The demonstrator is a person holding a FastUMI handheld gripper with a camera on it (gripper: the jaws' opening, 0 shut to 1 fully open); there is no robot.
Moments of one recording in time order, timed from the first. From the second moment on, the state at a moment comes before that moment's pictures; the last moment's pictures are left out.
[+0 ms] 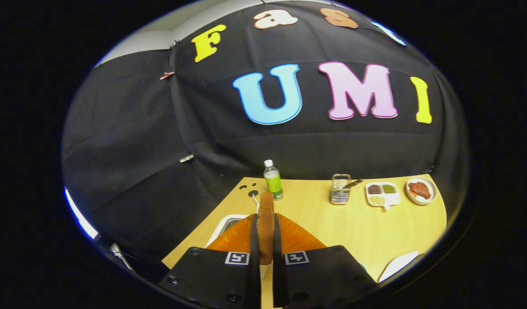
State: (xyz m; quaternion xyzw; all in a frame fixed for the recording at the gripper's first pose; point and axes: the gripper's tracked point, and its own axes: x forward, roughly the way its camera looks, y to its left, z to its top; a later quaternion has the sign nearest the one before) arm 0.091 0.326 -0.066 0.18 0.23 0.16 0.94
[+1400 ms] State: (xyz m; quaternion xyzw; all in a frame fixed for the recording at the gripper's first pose) arm 0.008 0.237 -0.319 0.31 0.35 -0.03 0.88
